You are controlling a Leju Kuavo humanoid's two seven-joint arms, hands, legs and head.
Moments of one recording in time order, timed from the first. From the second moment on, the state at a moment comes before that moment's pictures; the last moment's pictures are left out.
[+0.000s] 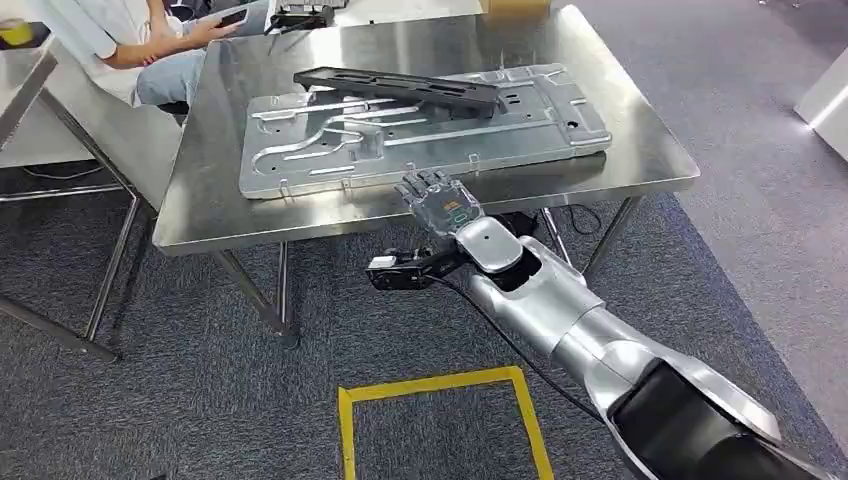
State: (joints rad) left arm -0.10 0.25 -0.79 -0.18 1.15 0.21 0.00; right arm -0.97 0.07 1.00 -0.58 1.06 0.05 -0.04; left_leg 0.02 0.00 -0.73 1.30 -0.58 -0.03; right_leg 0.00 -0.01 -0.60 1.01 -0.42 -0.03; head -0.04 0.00
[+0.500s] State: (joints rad) left arm -0.10 0.25 -0.79 -0.18 1.16 0.21 0.00; right arm -0.96 0.07 1.00 -0.58 1.05 0.05 -0.04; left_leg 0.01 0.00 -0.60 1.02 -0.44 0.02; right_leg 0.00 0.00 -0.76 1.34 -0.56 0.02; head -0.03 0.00
